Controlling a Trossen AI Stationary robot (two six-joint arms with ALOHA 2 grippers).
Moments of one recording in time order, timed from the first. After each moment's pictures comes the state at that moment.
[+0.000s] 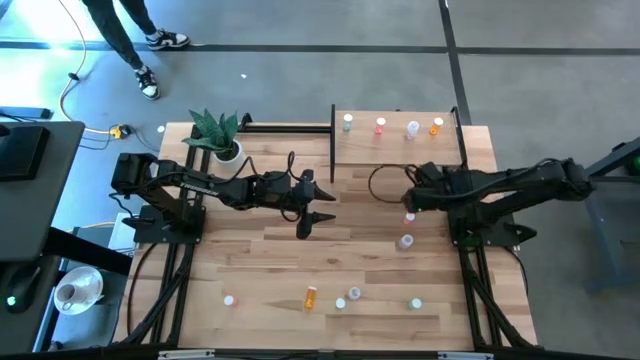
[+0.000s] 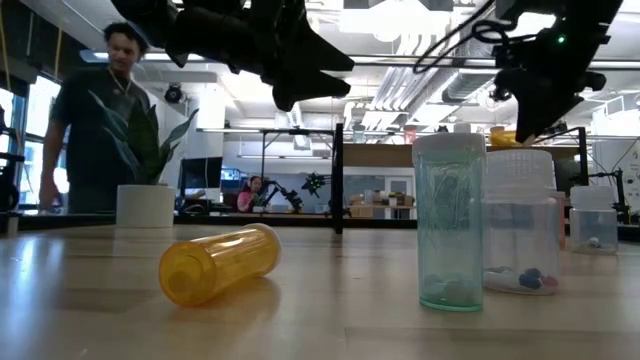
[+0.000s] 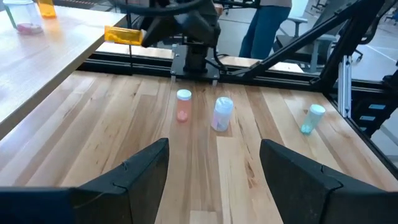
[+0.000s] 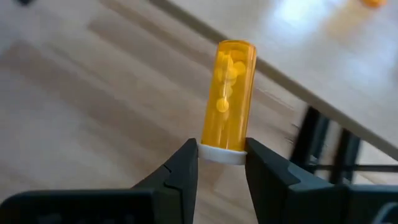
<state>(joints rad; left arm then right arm) 0.15 1.56 0.82 0.44 0.07 -0.09 0.07 1.07 0.84 -1.20 0.64 1.02</state>
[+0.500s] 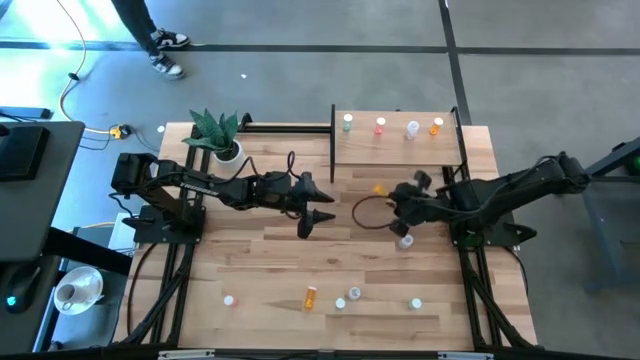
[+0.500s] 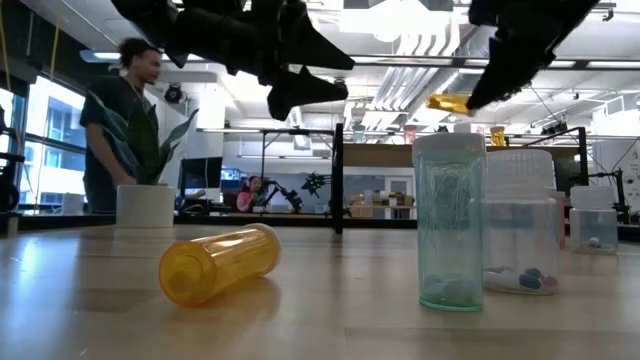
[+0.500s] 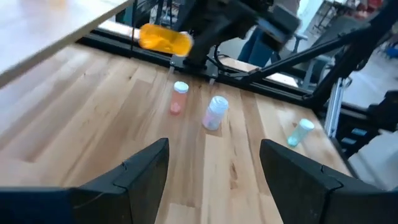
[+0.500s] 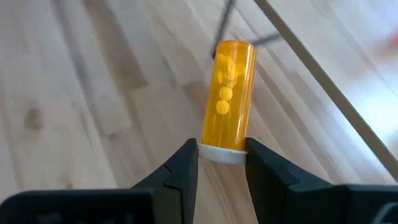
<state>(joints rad) 0.15 1.56 0.82 0.43 0.07 -0.28 0.24 1.08 0.84 -0.72 0.56 0.46</state>
